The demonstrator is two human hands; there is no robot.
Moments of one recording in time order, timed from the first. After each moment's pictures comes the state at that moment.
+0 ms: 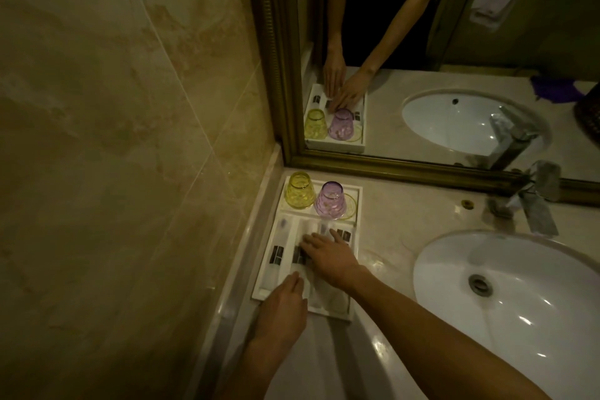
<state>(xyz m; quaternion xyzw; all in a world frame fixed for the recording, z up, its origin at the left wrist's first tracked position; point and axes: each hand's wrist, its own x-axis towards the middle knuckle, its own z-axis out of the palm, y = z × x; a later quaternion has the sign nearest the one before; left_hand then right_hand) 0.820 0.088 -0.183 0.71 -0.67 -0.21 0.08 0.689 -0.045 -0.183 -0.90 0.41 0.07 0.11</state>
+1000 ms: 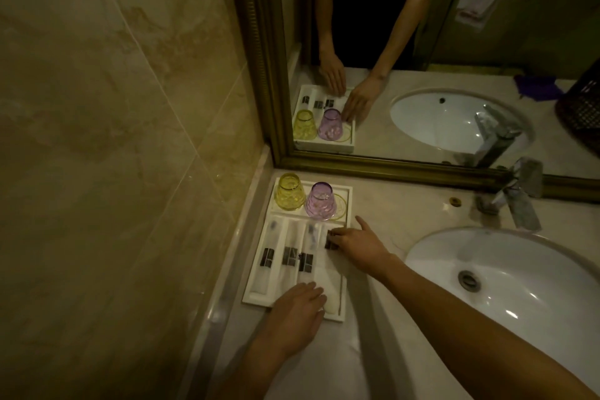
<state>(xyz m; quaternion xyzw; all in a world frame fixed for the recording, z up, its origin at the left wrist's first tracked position) 0.801 0.080 -0.189 0.54 -0.83 -0.17 0.04 0.616 -0.079 -0.172 -0.89 0.44 0.09 0.10</state>
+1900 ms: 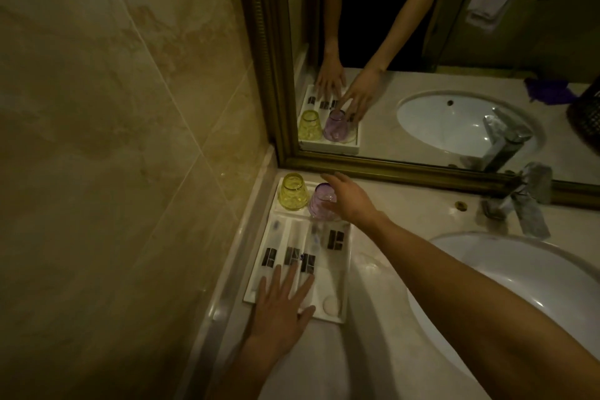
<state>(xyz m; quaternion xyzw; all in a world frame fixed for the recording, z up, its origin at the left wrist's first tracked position) 0.818 0.086 -0.195 0.67 -0.72 -0.17 -0.06 0.659 -0.146 -0.108 -0.80 0.55 -0.07 0.24</state>
